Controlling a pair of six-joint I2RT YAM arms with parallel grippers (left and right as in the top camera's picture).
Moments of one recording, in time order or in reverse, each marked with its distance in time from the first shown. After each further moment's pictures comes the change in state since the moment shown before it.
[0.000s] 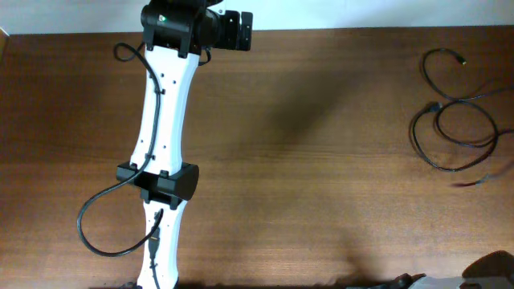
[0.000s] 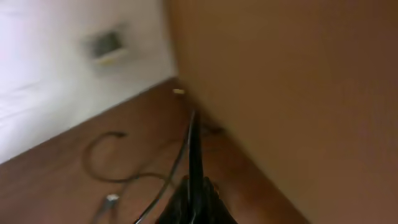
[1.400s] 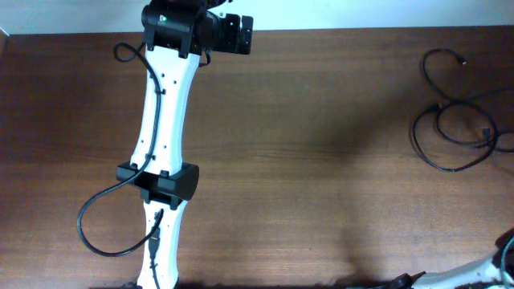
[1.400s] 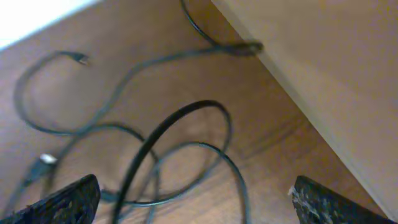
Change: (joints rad) left arm -0.001 0.000 0.000 -0.033 0.000 0.018; right arm 0.015 0.280 -0.427 0.425 -0.142 -0.127
